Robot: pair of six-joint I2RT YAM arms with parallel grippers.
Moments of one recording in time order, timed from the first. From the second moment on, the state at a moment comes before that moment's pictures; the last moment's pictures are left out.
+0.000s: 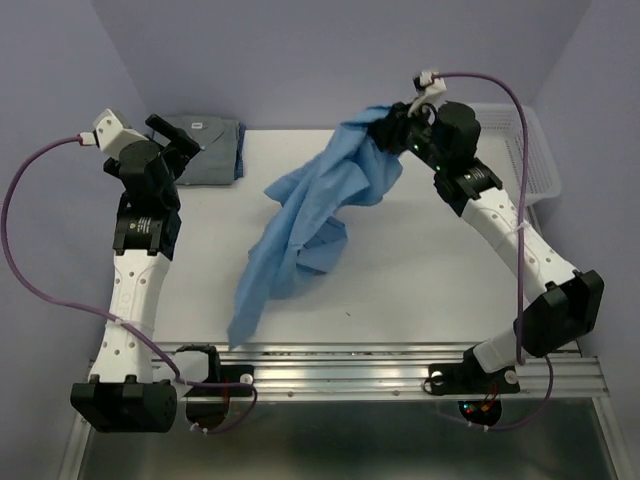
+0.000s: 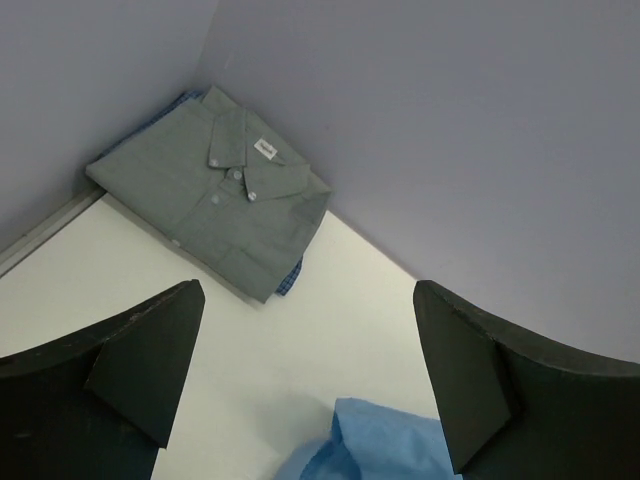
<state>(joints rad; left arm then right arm) -0.03 1.06 1.24 -0.25 -0.39 -0.59 0.45 1.54 1.60 0.03 -0.20 0.21</state>
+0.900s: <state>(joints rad) -0.41 1.12 0.60 -0.45 0.41 -0.74 0.18 1.53 1.22 -0.31 0.12 0.22</state>
